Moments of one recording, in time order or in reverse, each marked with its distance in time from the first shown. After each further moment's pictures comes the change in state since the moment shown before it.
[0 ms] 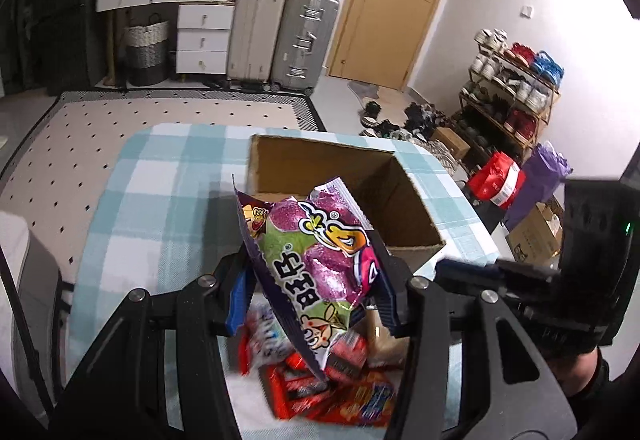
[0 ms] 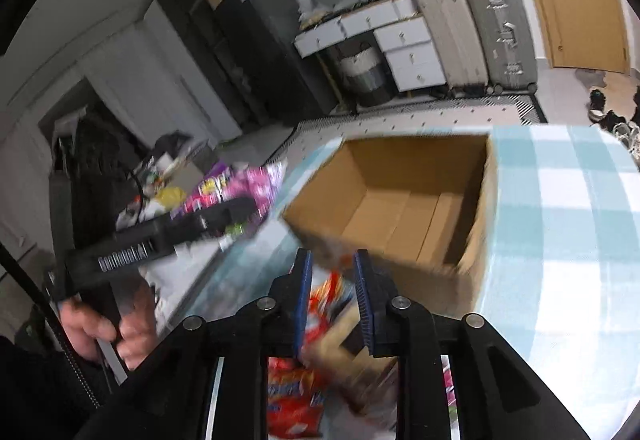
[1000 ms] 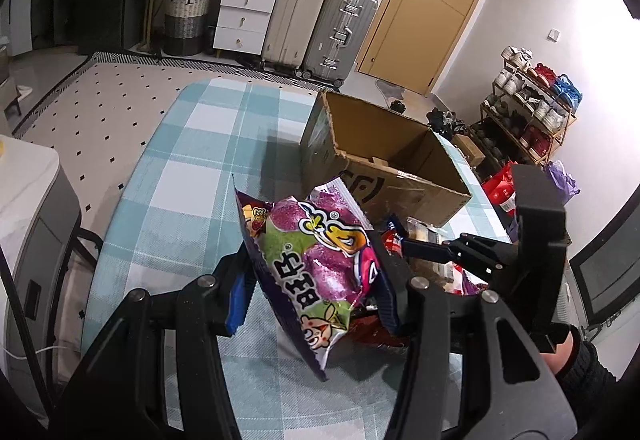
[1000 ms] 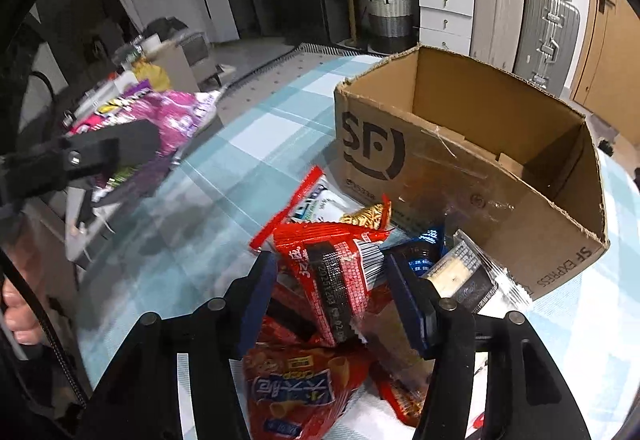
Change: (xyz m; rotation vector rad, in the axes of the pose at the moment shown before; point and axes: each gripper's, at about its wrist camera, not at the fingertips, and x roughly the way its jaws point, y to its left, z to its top) left arm -0.062 0.055 -0.084 -0.133 0.023 0.050; right arm 0.111 0.063 -0.052 -0.306 0.249 -0.182
